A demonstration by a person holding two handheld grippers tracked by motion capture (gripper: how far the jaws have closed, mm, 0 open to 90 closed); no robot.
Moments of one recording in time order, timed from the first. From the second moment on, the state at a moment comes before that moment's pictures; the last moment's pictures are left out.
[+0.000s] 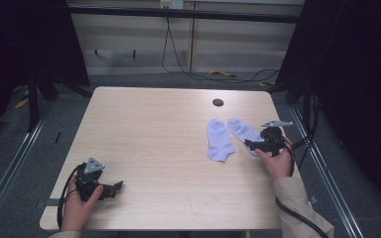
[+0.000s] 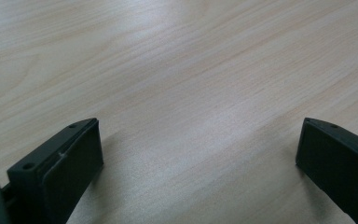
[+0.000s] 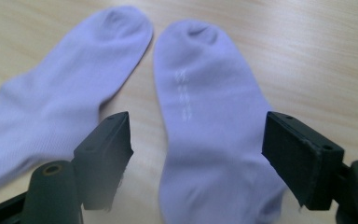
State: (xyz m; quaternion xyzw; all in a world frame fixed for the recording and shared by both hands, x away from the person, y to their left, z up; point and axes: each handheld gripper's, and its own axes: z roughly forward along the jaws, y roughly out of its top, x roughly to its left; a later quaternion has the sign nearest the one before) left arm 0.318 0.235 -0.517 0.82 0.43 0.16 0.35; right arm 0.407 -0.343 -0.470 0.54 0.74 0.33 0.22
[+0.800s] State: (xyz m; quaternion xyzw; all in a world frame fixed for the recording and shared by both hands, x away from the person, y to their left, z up) left arm 0.317 0.235 -0.517 0.82 0.43 0.16 0.35; right arm 0.396 -0.330 -0.431 0.54 0.73 0.36 0.24
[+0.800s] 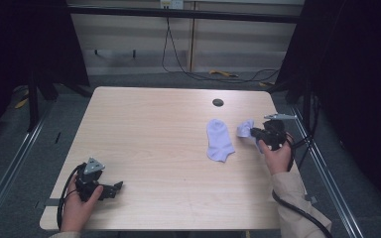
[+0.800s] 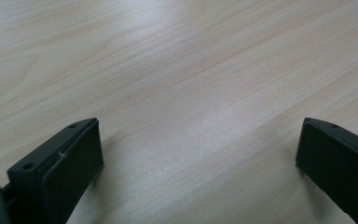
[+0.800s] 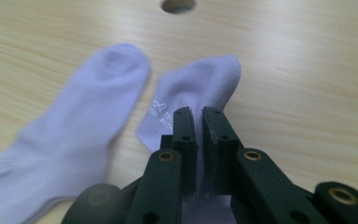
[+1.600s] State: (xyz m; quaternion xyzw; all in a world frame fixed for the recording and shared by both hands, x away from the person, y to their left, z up) left arm 0.317 0.235 -0.517 0.82 0.43 0.16 0.35; right arm 0.287 -0.198 -0.467 0.33 0.85 0.40 0.11
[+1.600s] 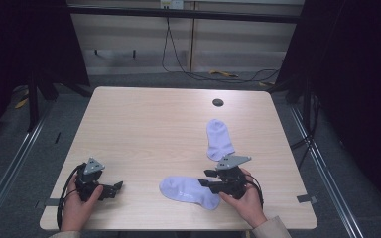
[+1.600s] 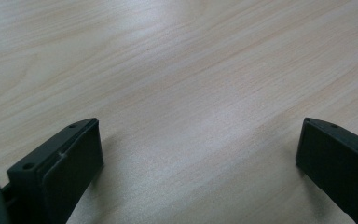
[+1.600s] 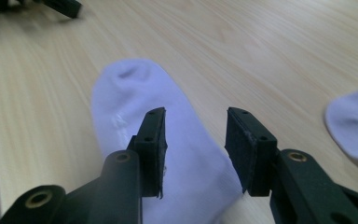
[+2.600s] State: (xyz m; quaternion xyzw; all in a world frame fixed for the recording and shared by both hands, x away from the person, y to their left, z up) left arm 0.317 0.235 -0.517 0.82 0.42 0.16 0.35; right arm 0.422 -0.225 -0.499 0.55 0.75 0.32 0.20
